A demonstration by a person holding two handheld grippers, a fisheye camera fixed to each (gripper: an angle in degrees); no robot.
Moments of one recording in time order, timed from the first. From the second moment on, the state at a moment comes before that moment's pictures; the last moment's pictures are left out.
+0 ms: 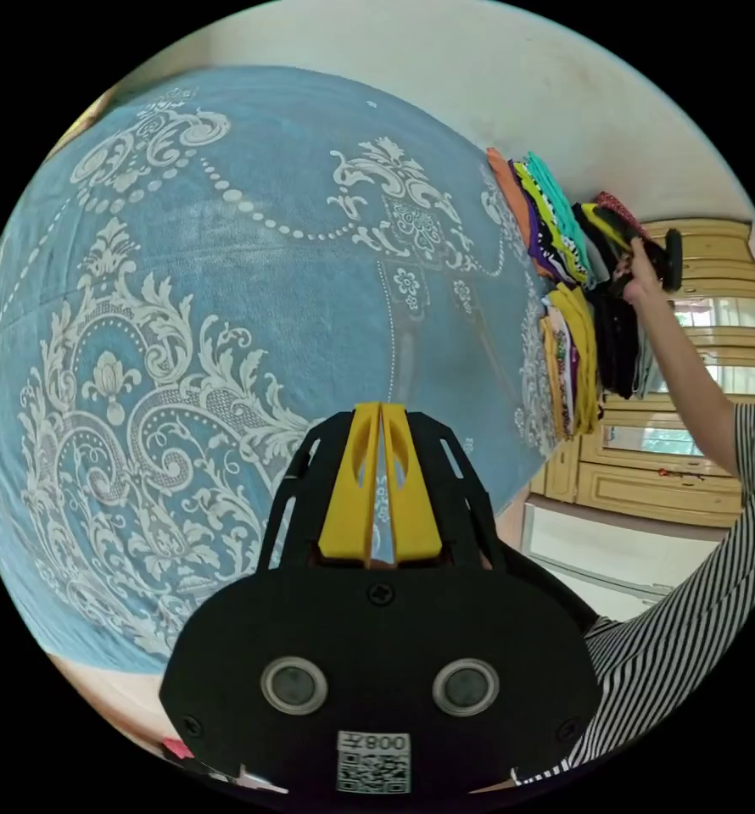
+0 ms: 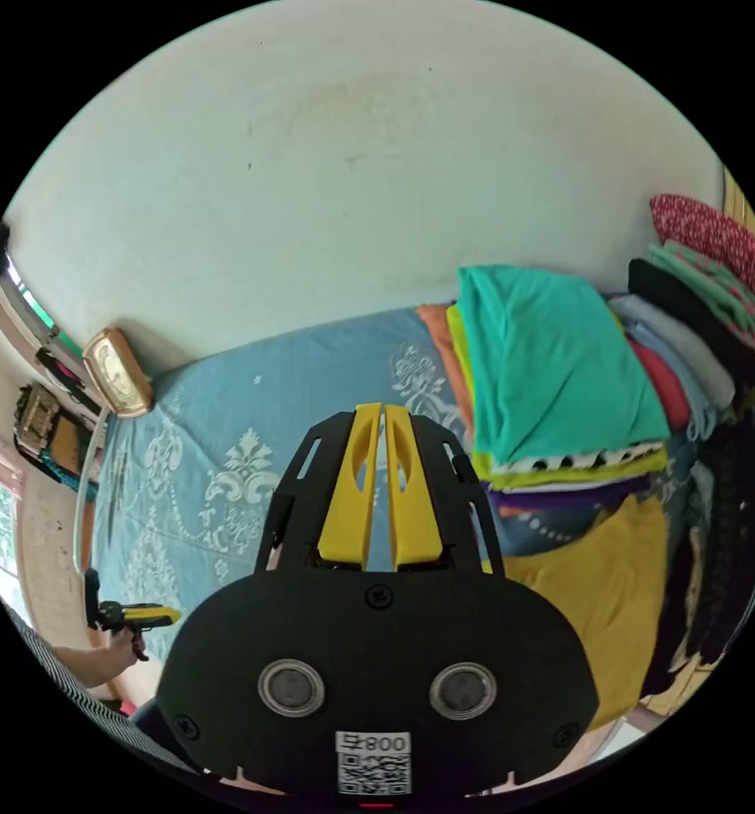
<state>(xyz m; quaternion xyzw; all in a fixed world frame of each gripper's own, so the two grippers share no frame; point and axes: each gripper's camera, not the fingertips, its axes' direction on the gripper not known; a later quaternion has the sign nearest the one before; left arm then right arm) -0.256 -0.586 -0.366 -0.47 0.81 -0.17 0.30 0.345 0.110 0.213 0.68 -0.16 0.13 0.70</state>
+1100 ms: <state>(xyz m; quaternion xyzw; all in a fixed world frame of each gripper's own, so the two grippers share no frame) -0.184 -0.675 -0.384 -0.46 0.79 -0.11 0.39 0.435 0.015 -0.023 0.63 -0.07 0.25 0.73</state>
